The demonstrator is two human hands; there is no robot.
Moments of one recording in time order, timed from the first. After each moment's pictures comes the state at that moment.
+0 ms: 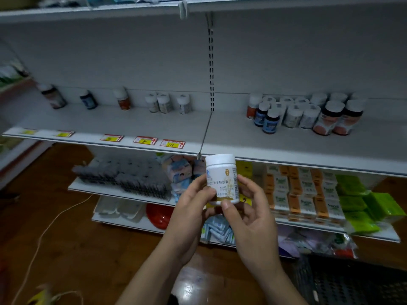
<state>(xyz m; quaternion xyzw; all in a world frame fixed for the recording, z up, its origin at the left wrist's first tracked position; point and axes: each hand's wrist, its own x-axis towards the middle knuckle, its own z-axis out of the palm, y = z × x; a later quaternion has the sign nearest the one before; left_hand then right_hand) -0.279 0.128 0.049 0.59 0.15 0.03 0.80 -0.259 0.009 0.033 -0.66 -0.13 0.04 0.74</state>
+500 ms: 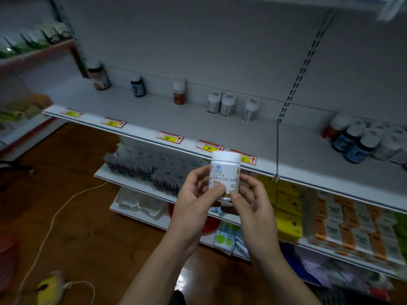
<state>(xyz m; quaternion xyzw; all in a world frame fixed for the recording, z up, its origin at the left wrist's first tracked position) -0.282 0.361 0.037 0.54 0.19 0.15 0.81 -0.239 0.246 0.027 -0.68 -0.14 0.12 0.71</state>
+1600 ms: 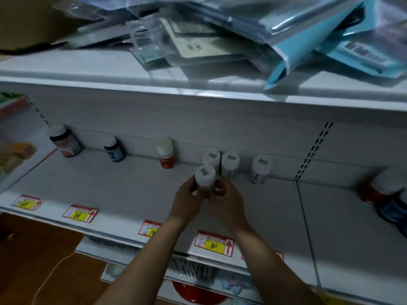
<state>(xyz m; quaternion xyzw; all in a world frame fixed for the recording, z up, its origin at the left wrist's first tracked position) 0.000 0.542 -0.002 0.82 0.22 0.10 0.52 0.046 0.434 -0.024 -0.82 -0.11 0.11 0.56</state>
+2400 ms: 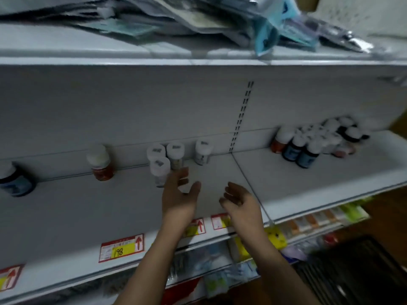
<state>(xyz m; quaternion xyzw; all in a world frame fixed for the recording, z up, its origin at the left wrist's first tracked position) -0.011 0.502 0.001 0.78 0.10 0.11 0.61 -0.040 0.363 0.006 -0.77 0.13 -0.02 0.63</state>
